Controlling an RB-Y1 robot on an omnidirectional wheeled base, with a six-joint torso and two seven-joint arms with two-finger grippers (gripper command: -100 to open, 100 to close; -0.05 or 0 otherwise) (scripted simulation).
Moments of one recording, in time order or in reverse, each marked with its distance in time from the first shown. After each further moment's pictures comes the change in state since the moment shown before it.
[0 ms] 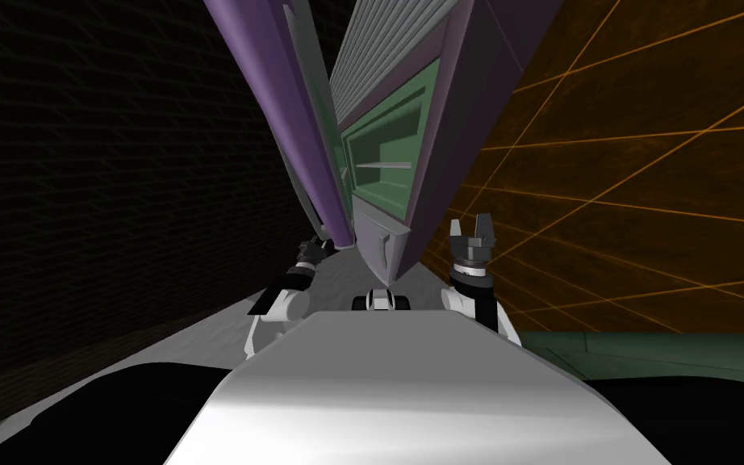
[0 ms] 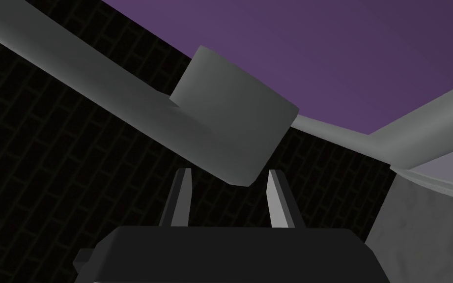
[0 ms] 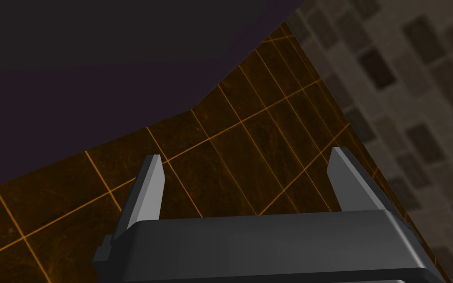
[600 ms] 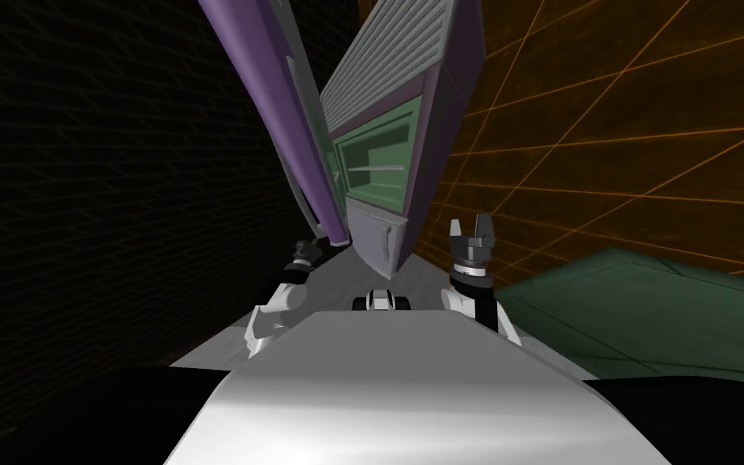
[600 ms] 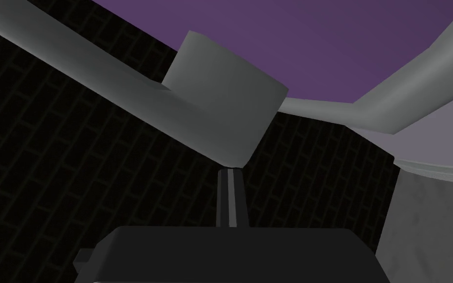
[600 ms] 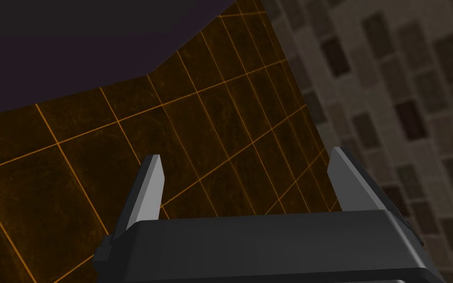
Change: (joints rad) left arm -0.084 0.065 0.089 0.137 0.030 -0.012 0.008; right arm 0.000 0.000 0.000 0.000 0.000 0.000 0.000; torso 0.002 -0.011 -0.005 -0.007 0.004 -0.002
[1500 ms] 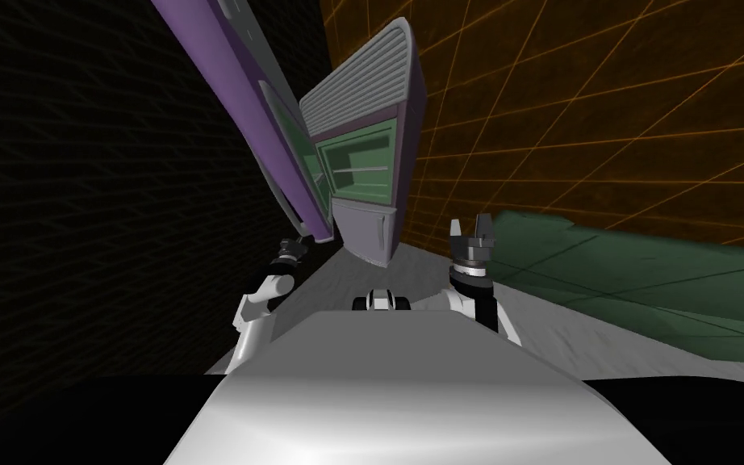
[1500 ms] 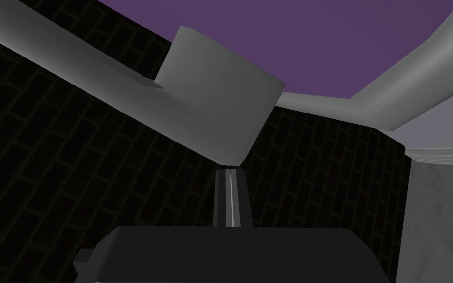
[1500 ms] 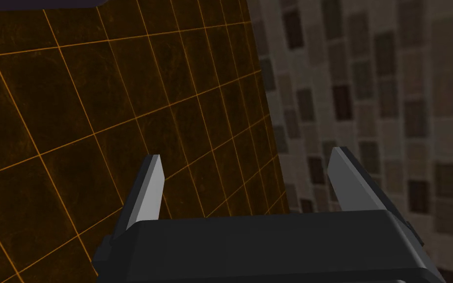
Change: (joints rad) left arm -0.136 0.138 0.170 0.249 0.074 -0.035 0.018; right arm 0.000 0.000 0.000 0.000 0.000 0.000 0.000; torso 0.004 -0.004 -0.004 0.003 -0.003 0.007
